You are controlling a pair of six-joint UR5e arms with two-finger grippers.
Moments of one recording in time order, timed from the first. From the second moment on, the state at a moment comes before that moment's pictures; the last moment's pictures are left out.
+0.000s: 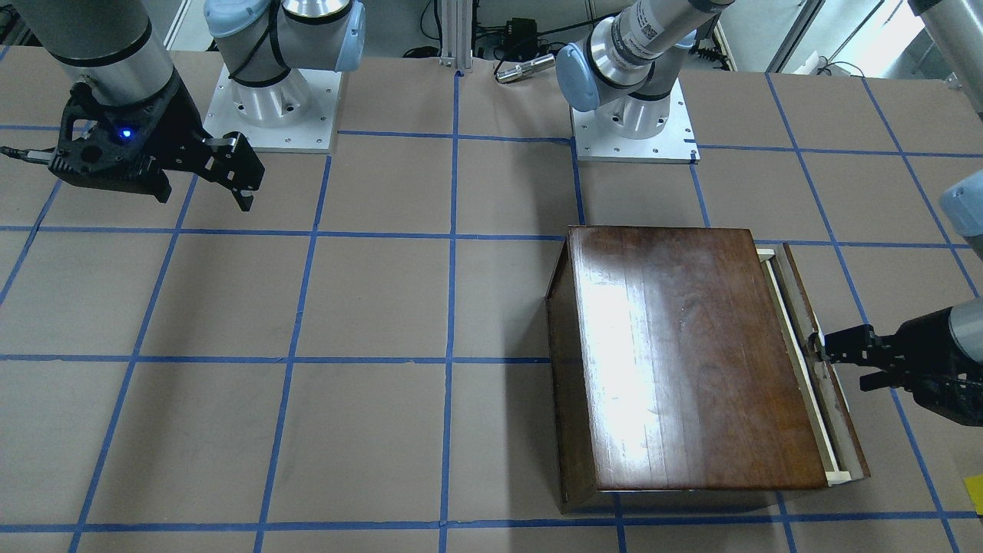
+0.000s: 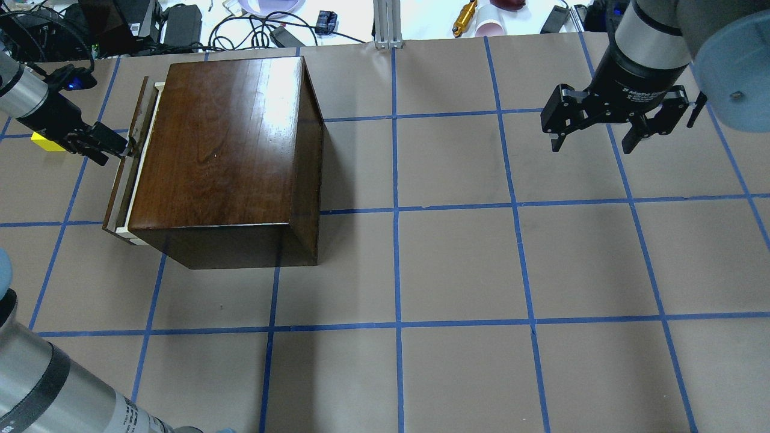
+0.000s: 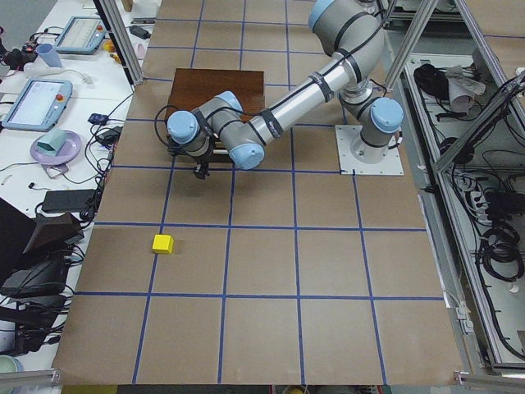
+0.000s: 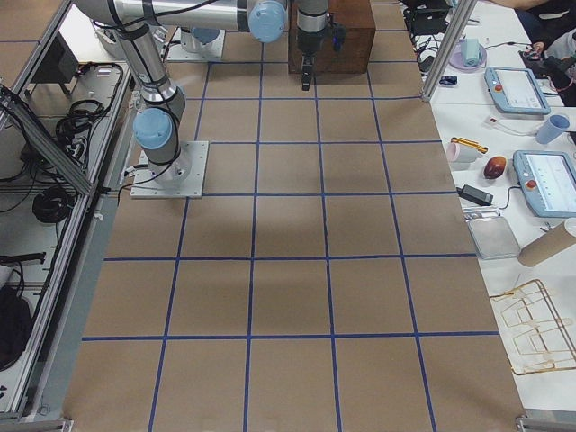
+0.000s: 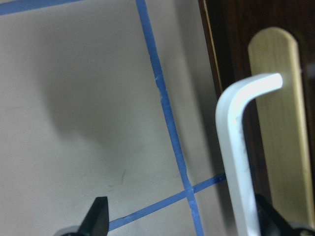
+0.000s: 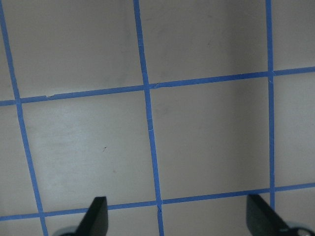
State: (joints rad) left arm -1.01 -2.09 -1.42 -1.44 1.37 0.86; right arm 1.52 -1.59 1.63 -1.60 -1.59 0.04
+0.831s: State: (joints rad) left arm -1.00 -2.14 -1.32 -1.45 1.40 0.94; right arm 1.52 -1.59 1.63 -1.60 -1.59 0.04
